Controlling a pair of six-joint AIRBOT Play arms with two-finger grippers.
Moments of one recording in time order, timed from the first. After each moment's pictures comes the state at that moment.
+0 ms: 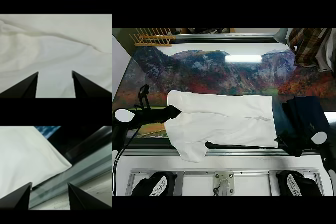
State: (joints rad) left arm 0.17 -0.92 0.70 0.95 -0.98 -1.35; right arm -0.31 -0.73 0.33 -1.15 1.11 1.97
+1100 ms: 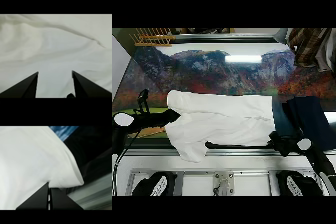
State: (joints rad) left arm 0.21 -0.89 0.66 0.98 -1.04 -1.38; right arm -0.13 -0.78 0.21 -1.04 0.80 2.01
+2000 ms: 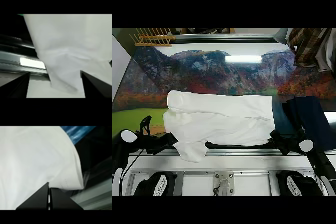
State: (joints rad) left arm 0.32 -0.77 0.43 1.22 -1.24 -1.52; right arm -0.13 -0.72 0.21 -1.03 0.79 2.01
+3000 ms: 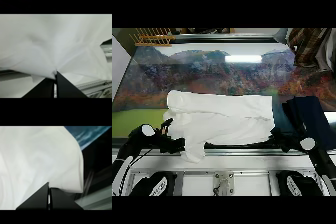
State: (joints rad) left arm 0.07 -0.96 0.43 1.16 -1.25 -1.47; right arm -0.13 -0.72 0.26 -1.03 0.79 2.00
